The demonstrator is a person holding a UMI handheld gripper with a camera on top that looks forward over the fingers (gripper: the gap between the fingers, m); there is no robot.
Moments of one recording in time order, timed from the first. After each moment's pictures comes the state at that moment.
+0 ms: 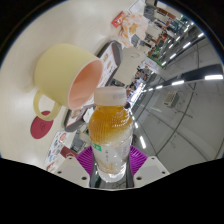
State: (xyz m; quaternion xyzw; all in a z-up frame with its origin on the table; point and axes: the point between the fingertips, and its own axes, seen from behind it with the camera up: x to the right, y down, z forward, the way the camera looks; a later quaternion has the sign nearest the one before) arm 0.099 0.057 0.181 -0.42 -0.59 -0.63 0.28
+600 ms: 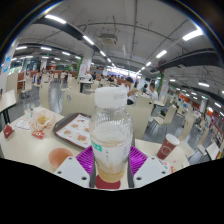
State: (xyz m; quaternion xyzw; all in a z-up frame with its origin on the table) arm 0.110 0.047 0.140 -0.82 -0.14 -0.04 0.56
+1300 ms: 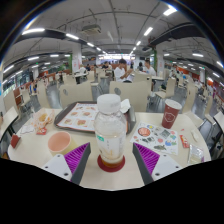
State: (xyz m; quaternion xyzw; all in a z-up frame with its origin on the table) arm 0.142 0.004 0.076 -0.87 -0.05 0.05 0.49
